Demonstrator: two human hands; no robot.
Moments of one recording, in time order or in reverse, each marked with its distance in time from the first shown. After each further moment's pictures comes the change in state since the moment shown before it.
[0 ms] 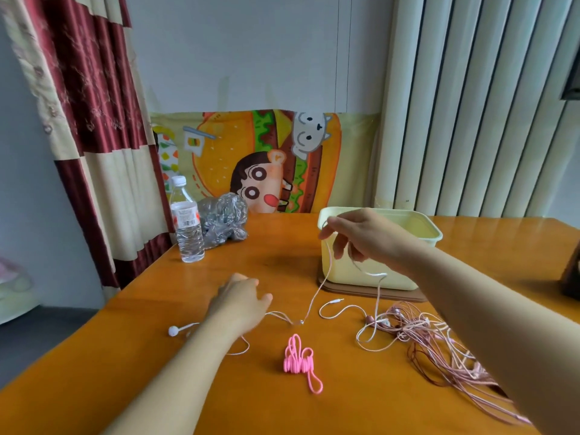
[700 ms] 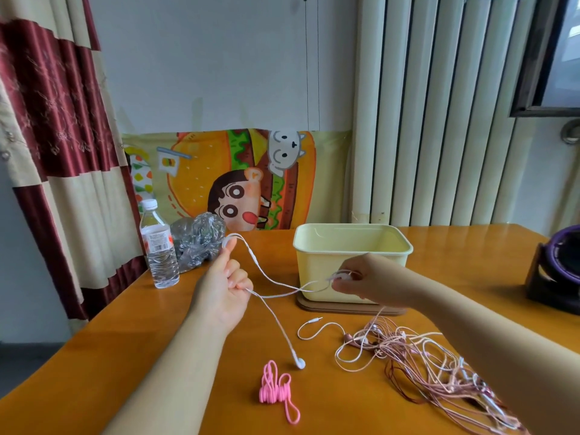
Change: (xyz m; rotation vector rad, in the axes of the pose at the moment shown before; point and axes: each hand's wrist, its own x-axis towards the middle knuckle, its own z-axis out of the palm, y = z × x) left_hand 0.017 0.049 -0.027 -1.968 0.057 -0.140; right_hand -0.016 0.059 -0.028 -0.462 -0.074 -0.044
